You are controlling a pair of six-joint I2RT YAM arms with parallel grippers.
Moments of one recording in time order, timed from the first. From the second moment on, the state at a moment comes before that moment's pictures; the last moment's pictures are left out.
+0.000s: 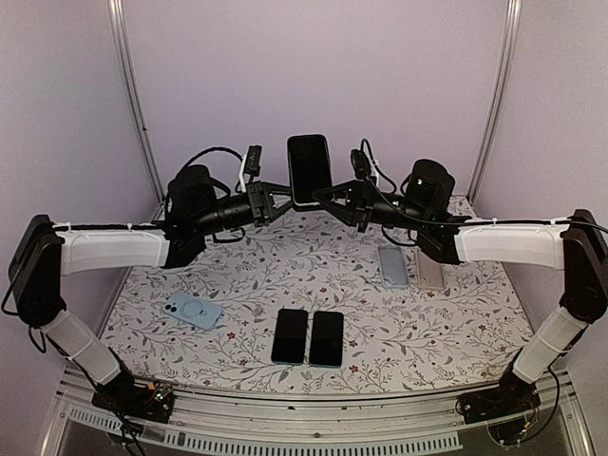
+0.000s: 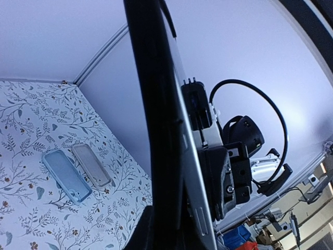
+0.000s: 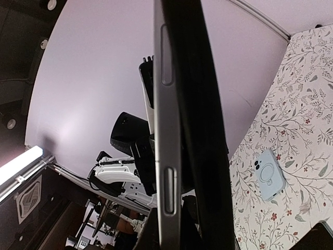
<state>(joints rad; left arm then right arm) -0.67 1.57 0.98 0.70 0.54 -0.89 0.73 1.62 1.07 0.70 -0.70 1.19</state>
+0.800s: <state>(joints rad) -0.63 1.57 0.98 0.52 0.22 -0.81 0.73 1.63 1.07 0.59 -0.73 1.19</state>
